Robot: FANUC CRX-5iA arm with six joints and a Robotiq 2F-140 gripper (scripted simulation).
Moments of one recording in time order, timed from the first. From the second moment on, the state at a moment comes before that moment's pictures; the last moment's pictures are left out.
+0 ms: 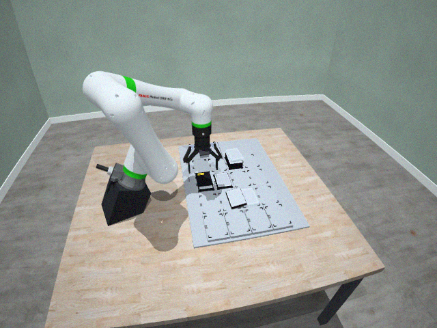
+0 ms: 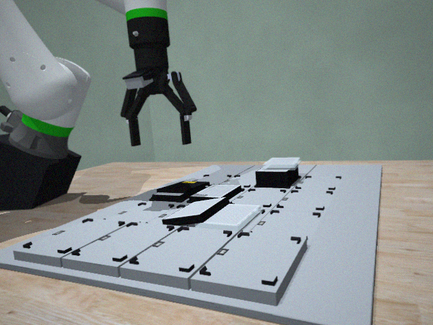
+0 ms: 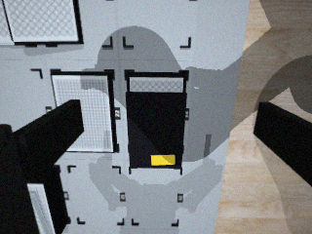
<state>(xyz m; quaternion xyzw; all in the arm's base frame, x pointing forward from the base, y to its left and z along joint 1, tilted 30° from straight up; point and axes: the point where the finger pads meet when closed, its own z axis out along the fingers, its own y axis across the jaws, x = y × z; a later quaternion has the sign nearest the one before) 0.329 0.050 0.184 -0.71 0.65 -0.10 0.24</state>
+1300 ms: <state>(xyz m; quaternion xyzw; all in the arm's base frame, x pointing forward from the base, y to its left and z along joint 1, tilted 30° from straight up) 0.340 0.035 0.186 -0.71 0.65 -0.11 0.24</state>
